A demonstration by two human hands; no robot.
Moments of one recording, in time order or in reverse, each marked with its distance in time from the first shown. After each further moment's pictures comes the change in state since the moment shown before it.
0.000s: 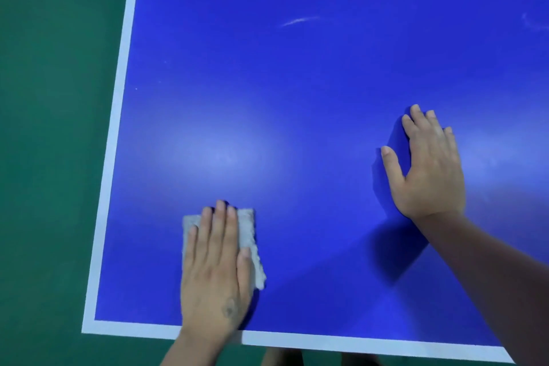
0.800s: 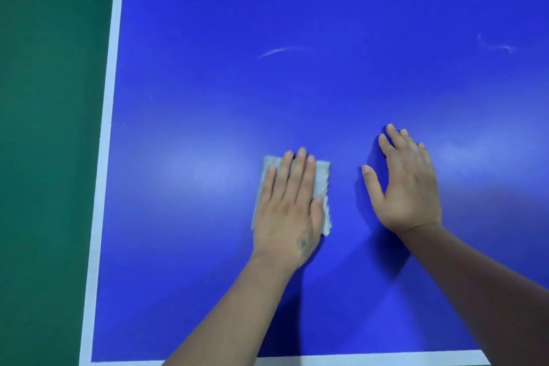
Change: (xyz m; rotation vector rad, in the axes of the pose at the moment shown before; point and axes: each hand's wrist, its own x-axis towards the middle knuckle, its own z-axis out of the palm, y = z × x) left_hand 0.137 0.109 0.004 -0.017 0.013 0.271; right_hand 0.003 -0.001 0.000 -0.020 0.018 -0.003
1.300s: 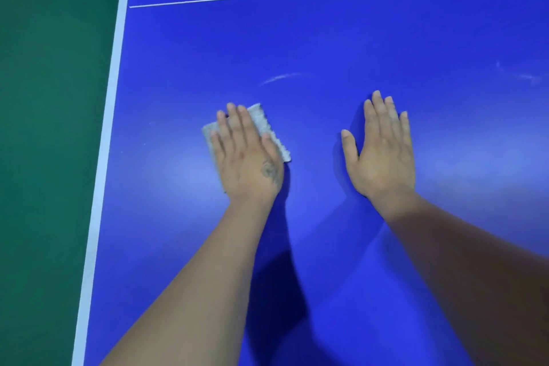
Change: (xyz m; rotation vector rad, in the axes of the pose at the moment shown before) left_hand 0.140 -0.067 -0.015 0.020 0.111 -0.499; right_hand 0.122 -0.032 0.032 -0.132 -0.041 0.072
